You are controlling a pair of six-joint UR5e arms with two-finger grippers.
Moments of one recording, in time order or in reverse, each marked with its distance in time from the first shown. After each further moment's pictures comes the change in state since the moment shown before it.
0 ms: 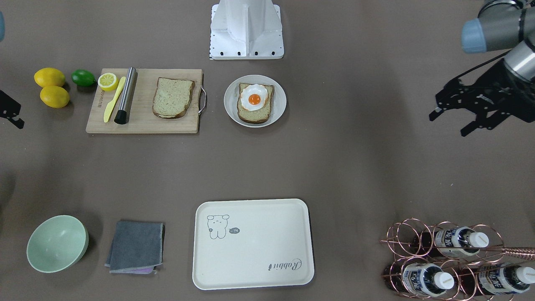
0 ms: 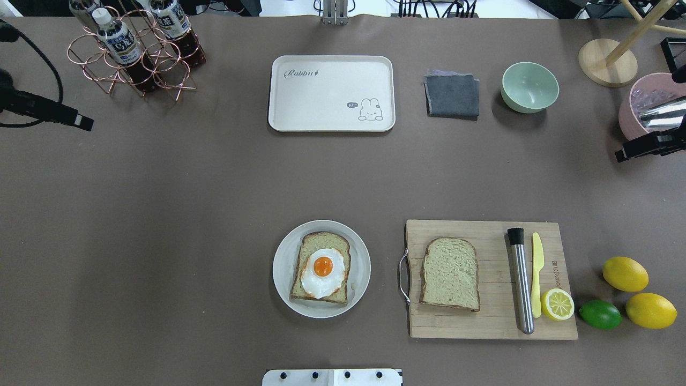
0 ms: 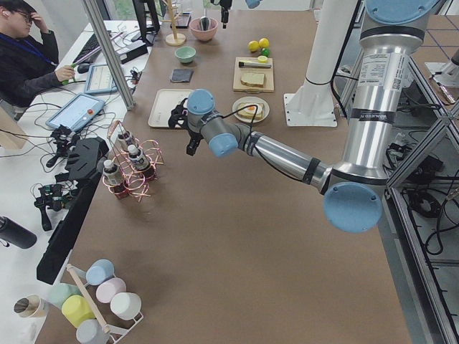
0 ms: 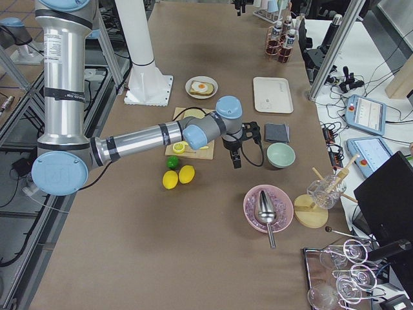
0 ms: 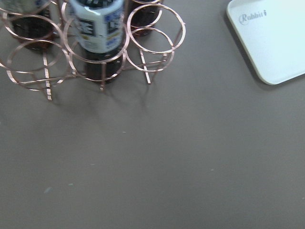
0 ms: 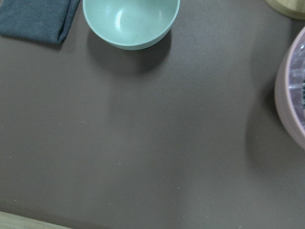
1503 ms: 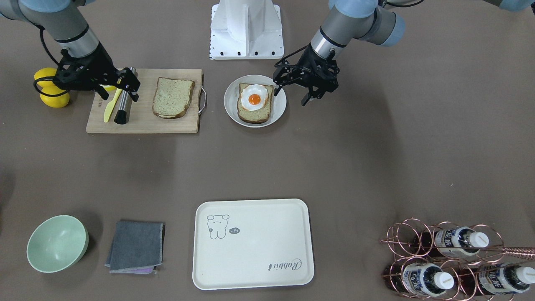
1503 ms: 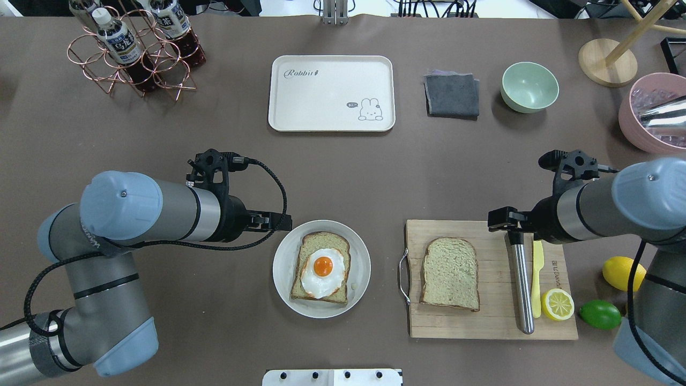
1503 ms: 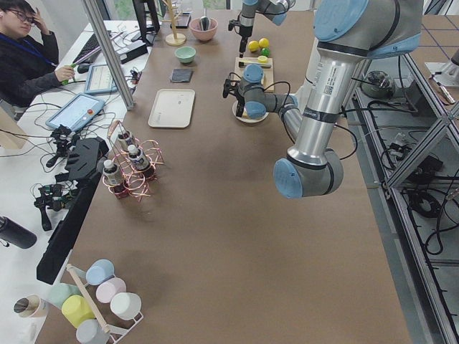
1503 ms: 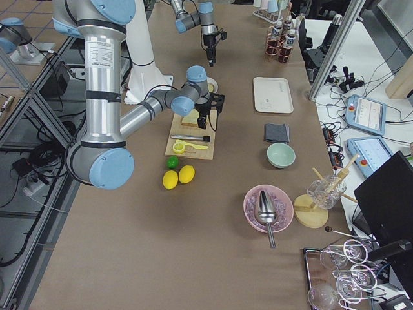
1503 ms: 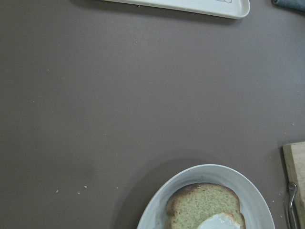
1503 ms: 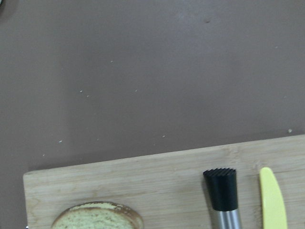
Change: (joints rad) left arm 0.619 -0.213 -0.047 0.002 0.543 -0.557; right arm -0.575 0.054 0.193 0.002 -0.372 0.809
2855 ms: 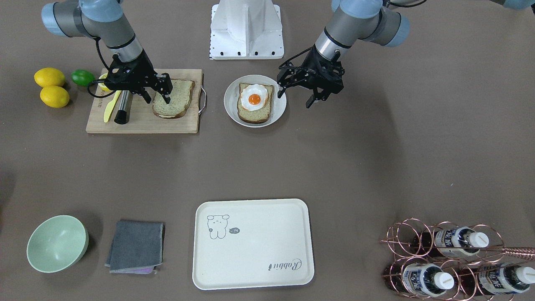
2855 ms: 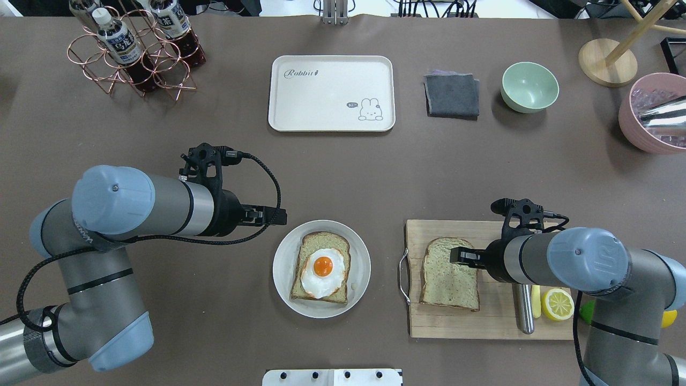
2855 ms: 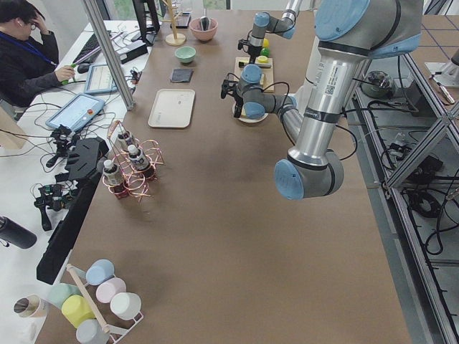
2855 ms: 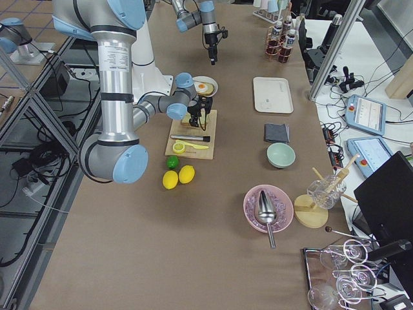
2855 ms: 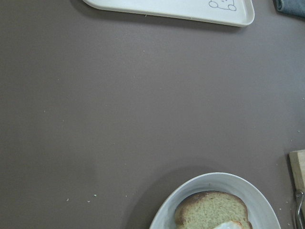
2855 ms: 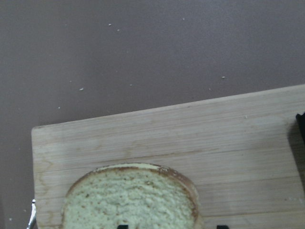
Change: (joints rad) left arm -0.016 0.009 -0.006 -0.001 0.000 0.007; right arm -0.186 0.027 -0.124 0.186 -0.169 0.118
